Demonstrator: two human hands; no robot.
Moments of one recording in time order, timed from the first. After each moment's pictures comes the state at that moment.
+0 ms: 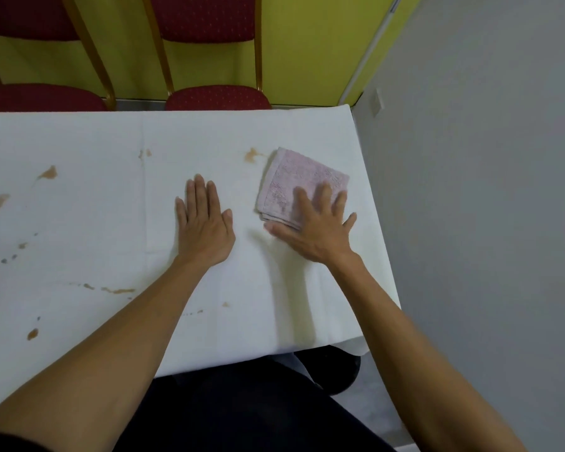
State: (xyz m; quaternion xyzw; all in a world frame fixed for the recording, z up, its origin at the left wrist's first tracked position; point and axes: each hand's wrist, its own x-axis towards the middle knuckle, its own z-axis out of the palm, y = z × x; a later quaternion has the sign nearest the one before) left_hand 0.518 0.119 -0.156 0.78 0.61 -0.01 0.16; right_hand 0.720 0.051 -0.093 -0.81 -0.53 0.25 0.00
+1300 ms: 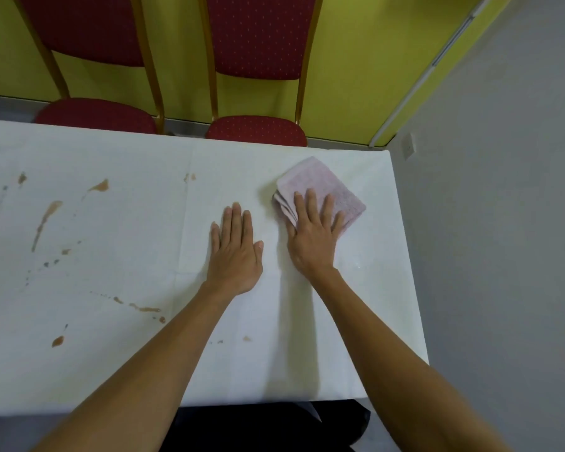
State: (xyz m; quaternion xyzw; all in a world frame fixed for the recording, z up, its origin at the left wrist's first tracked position) left_hand 0.517 0.124 -0.148 0.77 0.61 -0.03 0.19; right_hand 0.681 0.127 -0.152 -0.78 -0.62 0.11 0.05
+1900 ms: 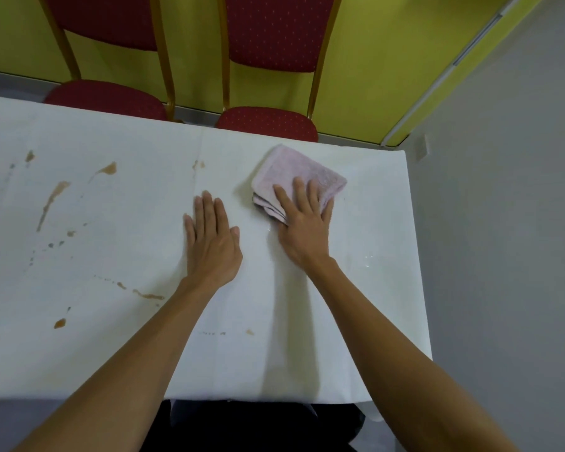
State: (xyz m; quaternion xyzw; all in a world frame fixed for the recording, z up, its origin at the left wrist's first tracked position) left_hand 0.483 0.133 -0.157 0.72 0.68 0.02 0.15; right_hand 0.662 0.145 -0.147 -0.71 -0.69 0.10 0.08
